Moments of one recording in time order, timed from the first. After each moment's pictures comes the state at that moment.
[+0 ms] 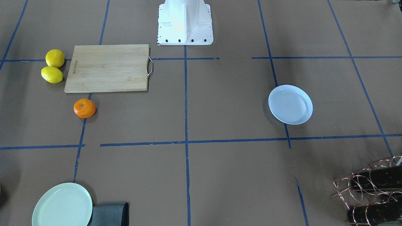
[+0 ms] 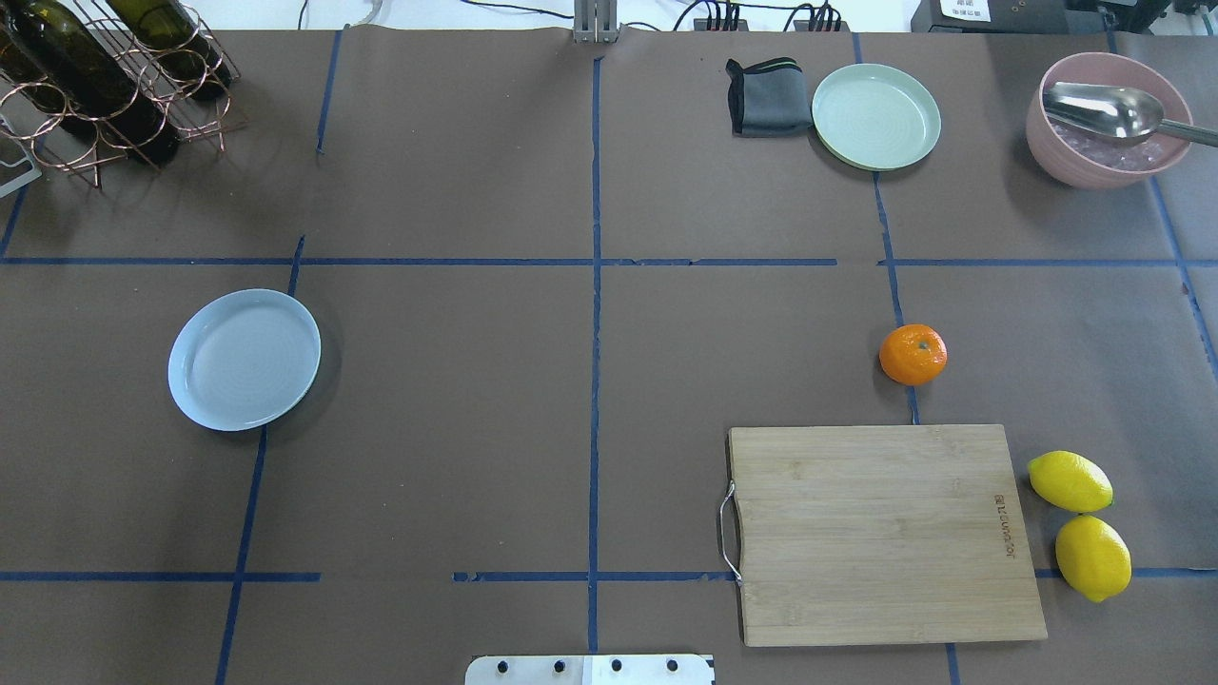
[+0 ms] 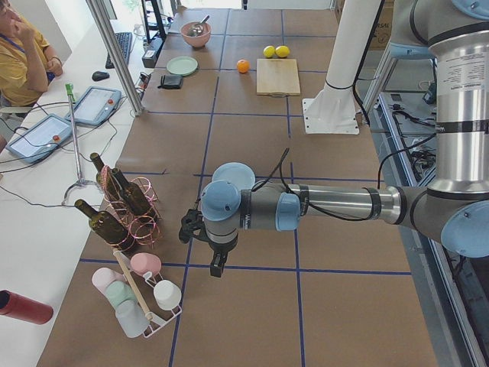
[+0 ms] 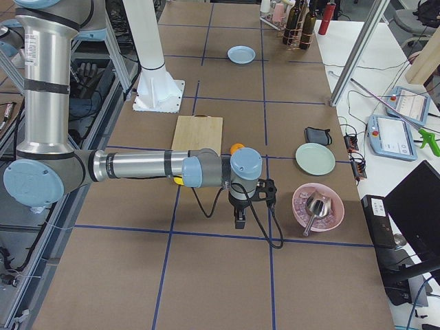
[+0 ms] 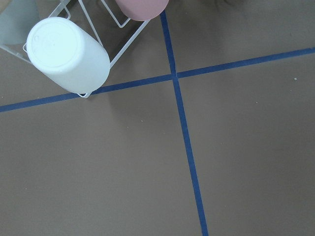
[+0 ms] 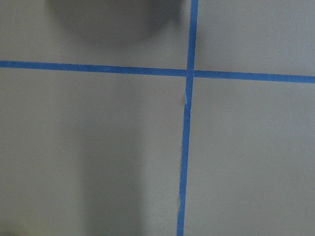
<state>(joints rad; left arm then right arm) -1.63 -1.46 -1.72 -1.56 -2.37 0.21 1.51 -1.67 1.74 -1.58 2.36 0.04</state>
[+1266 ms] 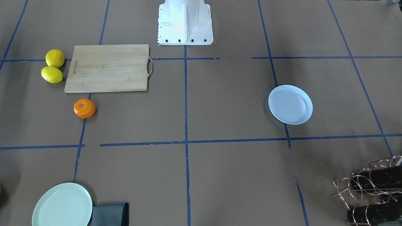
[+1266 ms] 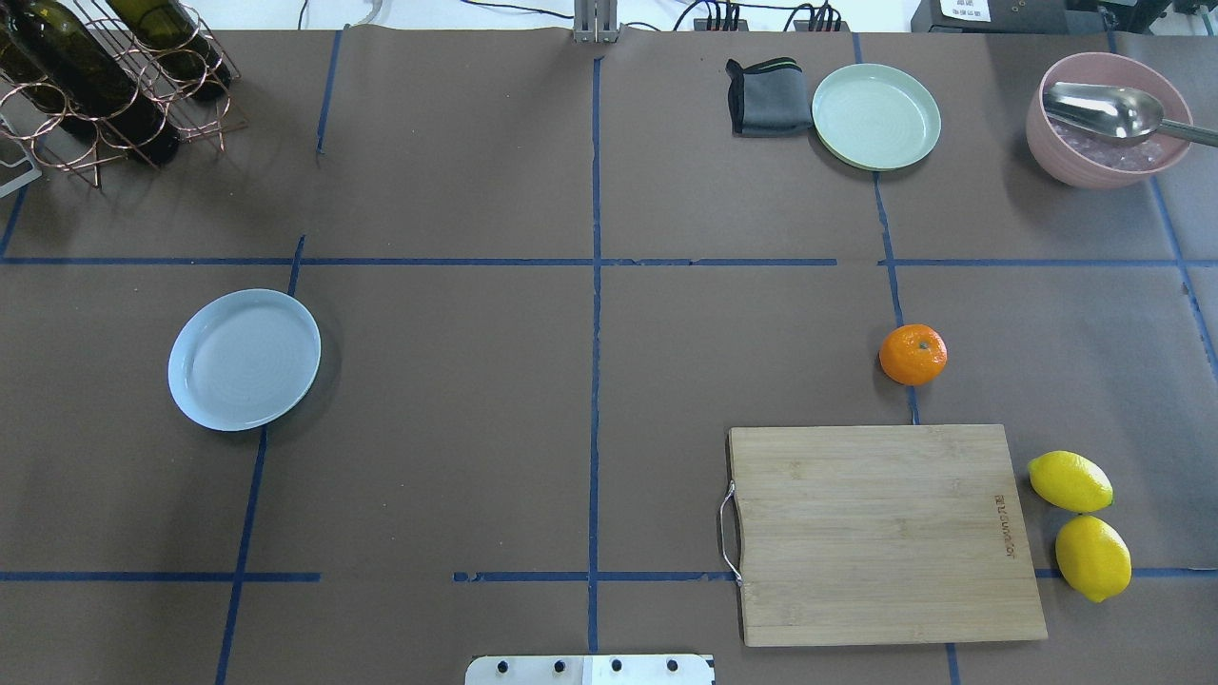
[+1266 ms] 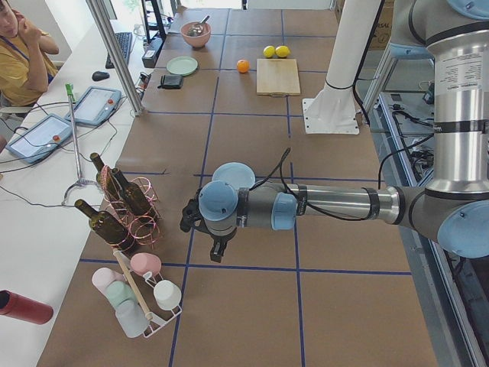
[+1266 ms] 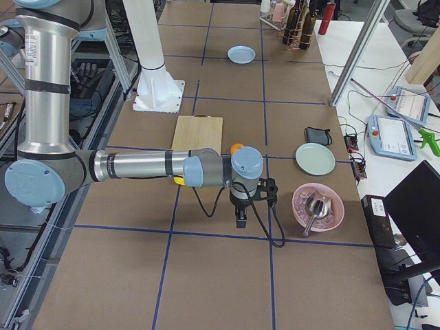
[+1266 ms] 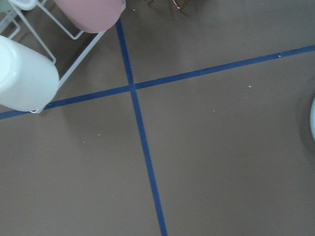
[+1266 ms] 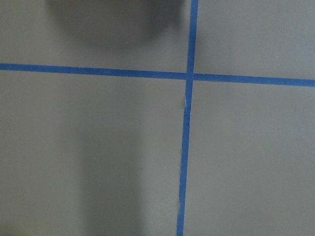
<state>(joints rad) -1.60 -1.46 -1.72 -1.59 -2.58 0.21 1.51 -1.66 1.74 -1.58 2.35 0.05</state>
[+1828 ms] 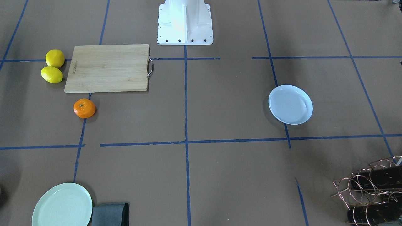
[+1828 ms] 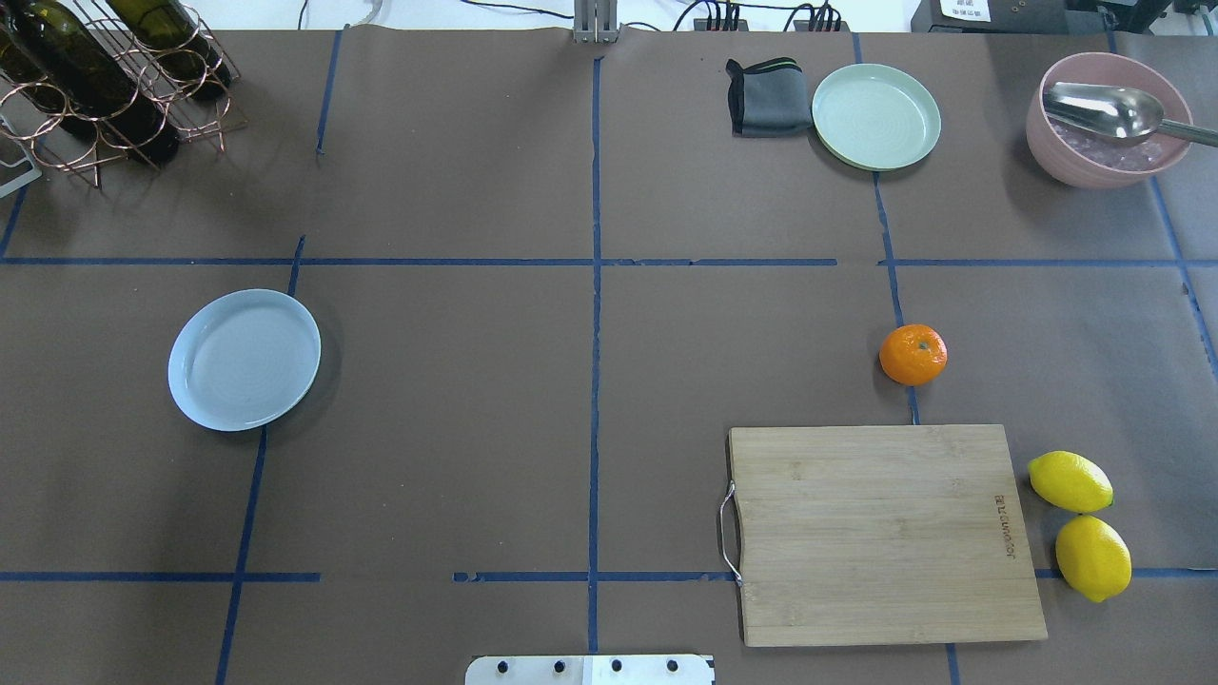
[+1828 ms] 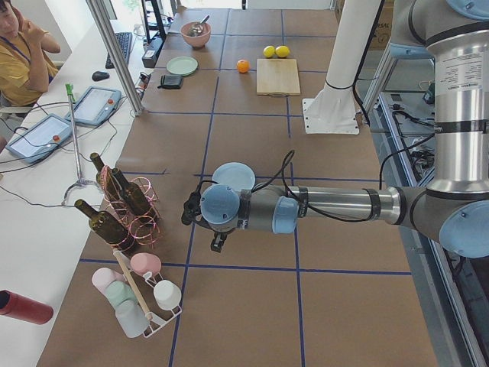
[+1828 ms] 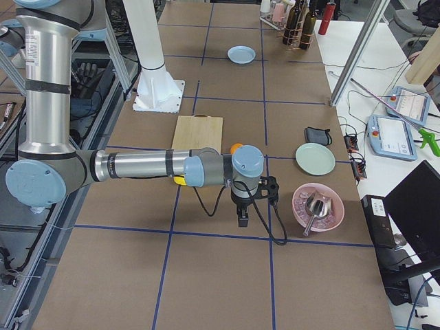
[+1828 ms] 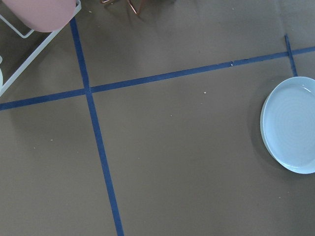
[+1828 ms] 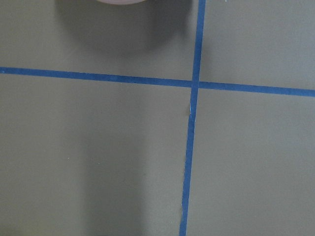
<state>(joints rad) -1.59 -1.46 -1.69 -1.68 -2.65 0.19 1.50 -1.66 1.74 -1.55 2.36 0.05</state>
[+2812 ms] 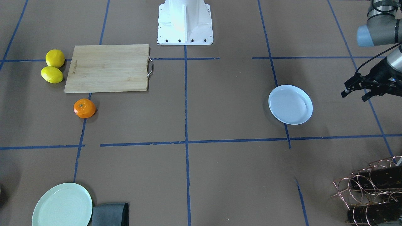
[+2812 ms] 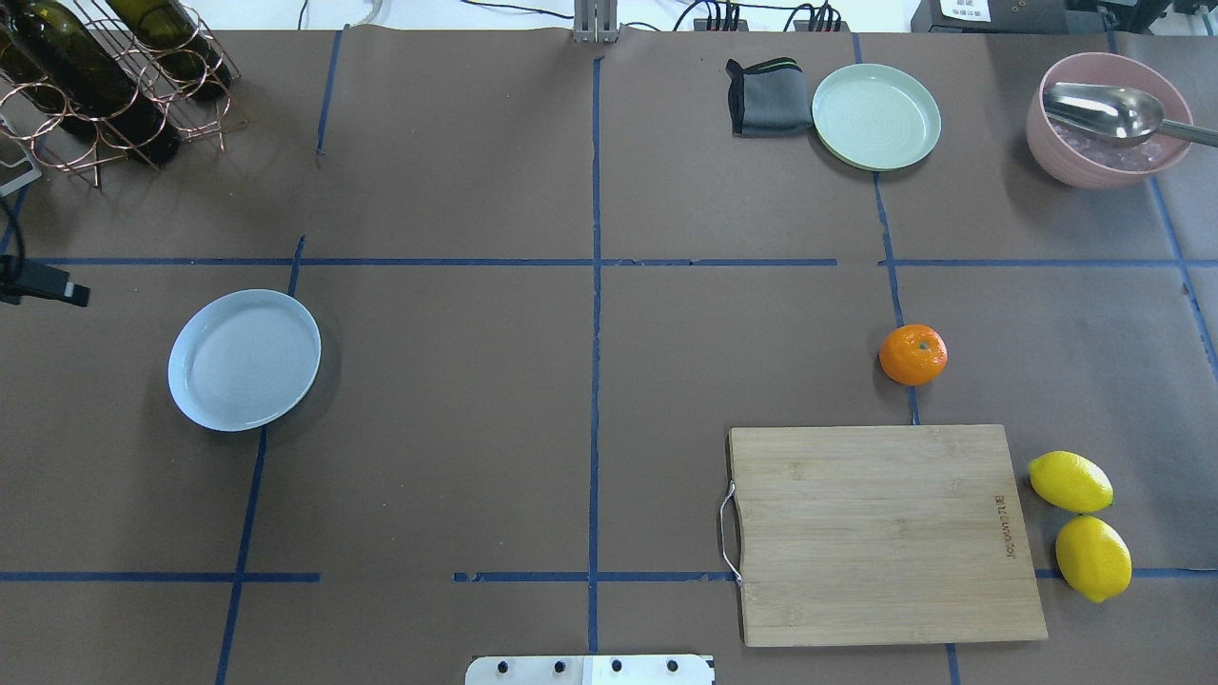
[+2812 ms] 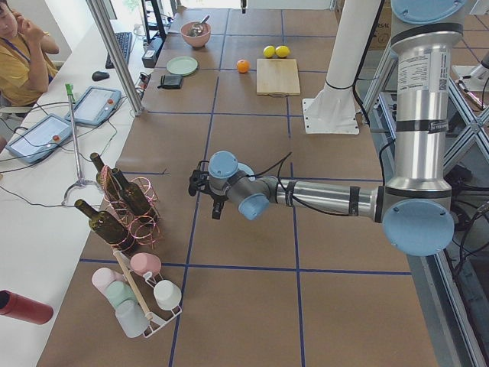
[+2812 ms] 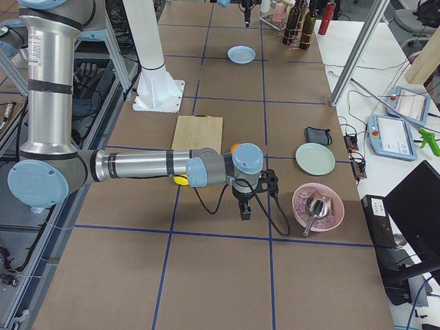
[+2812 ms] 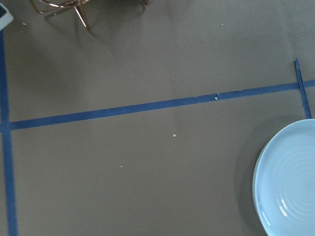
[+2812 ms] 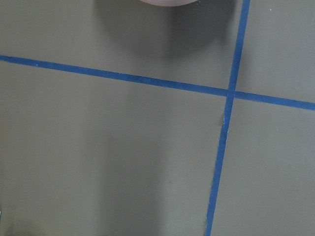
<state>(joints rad) -1.10 -1.55 -1.63 -2.29 -2.29 -0.77 1.45 -1.66 1.74 -1.48 2.40 0.04</state>
